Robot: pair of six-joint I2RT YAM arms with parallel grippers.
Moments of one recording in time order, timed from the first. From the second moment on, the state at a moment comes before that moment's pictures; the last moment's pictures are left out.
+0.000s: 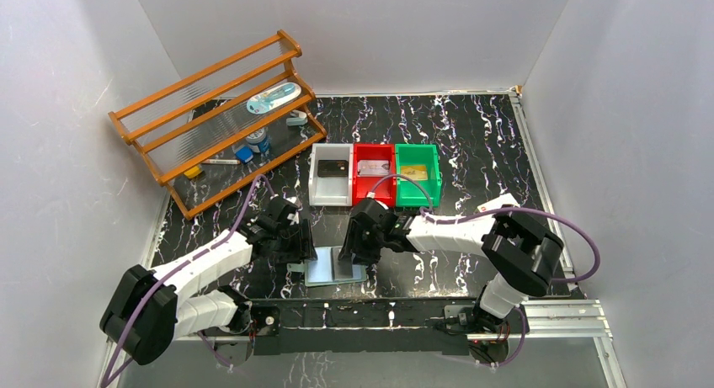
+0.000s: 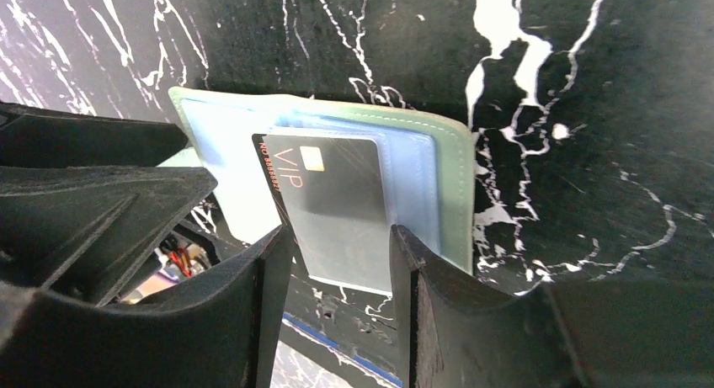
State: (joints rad) left arm -0.60 1.11 0.51 -0.50 0.12 -0.68; right arm 1.05 1.60 0.84 -0.20 -0.10 1.18
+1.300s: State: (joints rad) left arm -0.60 1.05 0.34 -0.18 0.34 -0.88; right arm 1.05 1.63 0.84 -0.16 -0.15 1.20
